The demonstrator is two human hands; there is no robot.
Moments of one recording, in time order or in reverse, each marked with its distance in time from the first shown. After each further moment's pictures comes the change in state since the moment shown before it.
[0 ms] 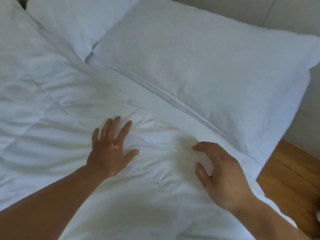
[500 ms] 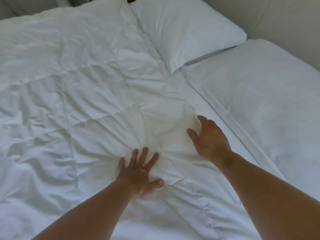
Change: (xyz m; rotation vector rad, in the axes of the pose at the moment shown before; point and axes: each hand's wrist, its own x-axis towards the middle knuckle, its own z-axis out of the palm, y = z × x) left_hand -0.036 -0.138 0.055 -0.294 -0.538 -0.402; right_hand 0.237 -0.180 0.174 -0.301 -0.375 -0.048
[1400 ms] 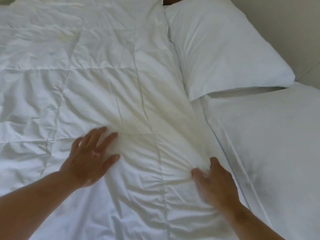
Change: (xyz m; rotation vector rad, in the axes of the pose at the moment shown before) left_hand 0.084 -0.116 -0.076 -0.094 0.508 -0.264; right_hand 0.114 0.012 0.010 -0.032 -0.141 0.060
